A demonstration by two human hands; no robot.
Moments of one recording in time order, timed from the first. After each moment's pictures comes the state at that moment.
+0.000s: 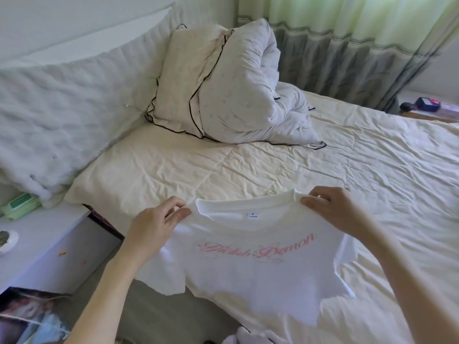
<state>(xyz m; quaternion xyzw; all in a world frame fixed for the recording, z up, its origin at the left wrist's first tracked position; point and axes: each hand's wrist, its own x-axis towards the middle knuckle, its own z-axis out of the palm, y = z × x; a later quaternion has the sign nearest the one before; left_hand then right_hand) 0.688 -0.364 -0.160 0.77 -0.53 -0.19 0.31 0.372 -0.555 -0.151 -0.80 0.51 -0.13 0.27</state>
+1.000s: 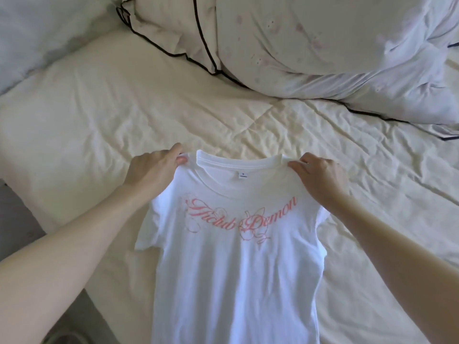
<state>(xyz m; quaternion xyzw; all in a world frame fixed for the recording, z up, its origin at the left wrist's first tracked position) 0.877 -0.678 -0.500 0.87 -0.50 -0.04 0.04 0.607 -0.876 -0.527 -0.87 0.46 -0.10 0.15</state>
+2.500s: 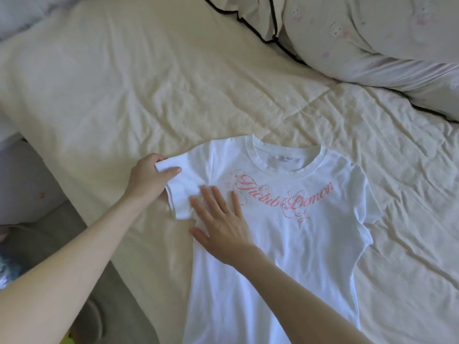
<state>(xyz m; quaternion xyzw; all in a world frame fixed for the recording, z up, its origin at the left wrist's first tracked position) 0.928 -0.573 -0.555 0.89 -0.14 -0.27 0.34 0.741 -0.636 -0.583 -0.96 0.17 0.10 0.21</state>
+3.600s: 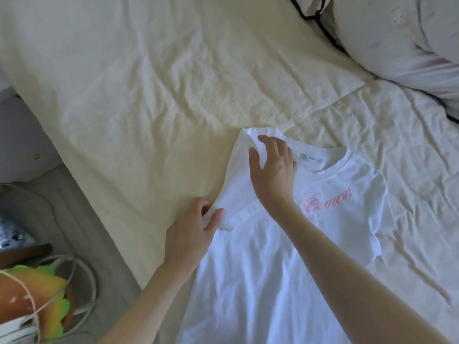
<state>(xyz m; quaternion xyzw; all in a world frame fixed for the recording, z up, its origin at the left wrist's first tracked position) 0.813 -0.540 -0.569 0.90 -0.18 -0.30 0.28 0.789 -0.711 -0.555 -0.85 0.43 -0.07 0.28</state>
